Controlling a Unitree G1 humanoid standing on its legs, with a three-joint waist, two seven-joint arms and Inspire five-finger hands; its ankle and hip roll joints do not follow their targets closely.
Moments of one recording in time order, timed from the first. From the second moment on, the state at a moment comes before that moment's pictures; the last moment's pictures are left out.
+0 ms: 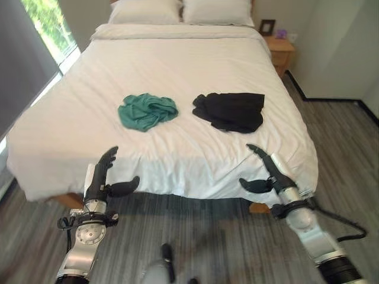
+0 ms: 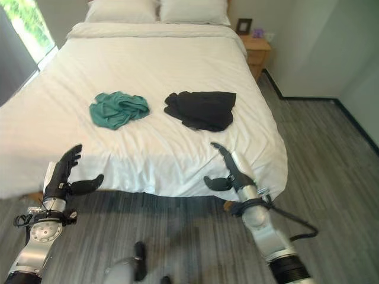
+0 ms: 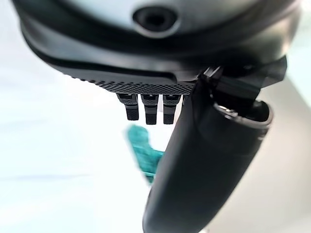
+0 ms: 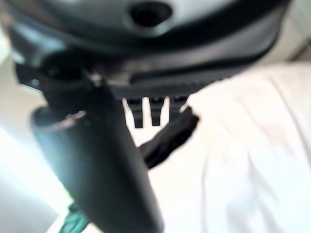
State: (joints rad) left arm -0.02 0.49 0.00 0.14 -0.04 -0.16 0.23; right arm -0.09 -0.65 0.15 0.10 -0.23 -0.07 -0.14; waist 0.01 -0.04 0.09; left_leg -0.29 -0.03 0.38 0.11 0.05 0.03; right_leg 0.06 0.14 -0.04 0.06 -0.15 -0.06
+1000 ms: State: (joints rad) left arm -0.13 0.47 -0.15 0.43 -0.19 -0.17 0.23; right arm -0.80 -0.54 0.55 0.91 -0.32 0.00 -0.24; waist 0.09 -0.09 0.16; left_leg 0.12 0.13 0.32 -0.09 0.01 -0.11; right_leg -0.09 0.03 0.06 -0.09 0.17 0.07
